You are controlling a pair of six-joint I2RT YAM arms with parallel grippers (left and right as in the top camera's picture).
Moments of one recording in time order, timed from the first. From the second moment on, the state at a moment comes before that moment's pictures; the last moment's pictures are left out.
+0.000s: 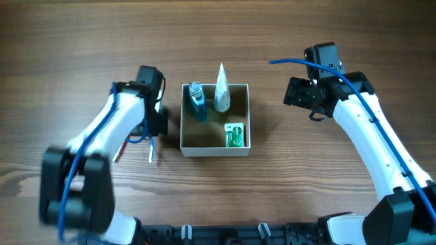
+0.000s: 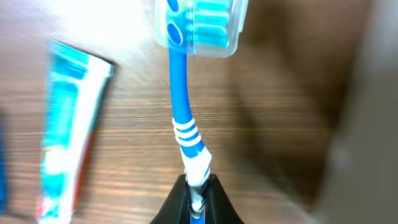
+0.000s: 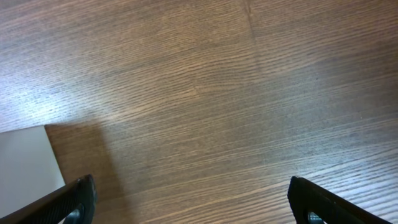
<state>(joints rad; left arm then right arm) -0.19 1.68 1.07 -0.90 -0.08 -0.18 0.19 1.54 1.22 -0.92 0.19 0.45</state>
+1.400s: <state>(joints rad) 0.07 1.24 1.11 -0.93 -0.06 0.06 0.14 1.54 1.22 -0.92 0.19 0.61</state>
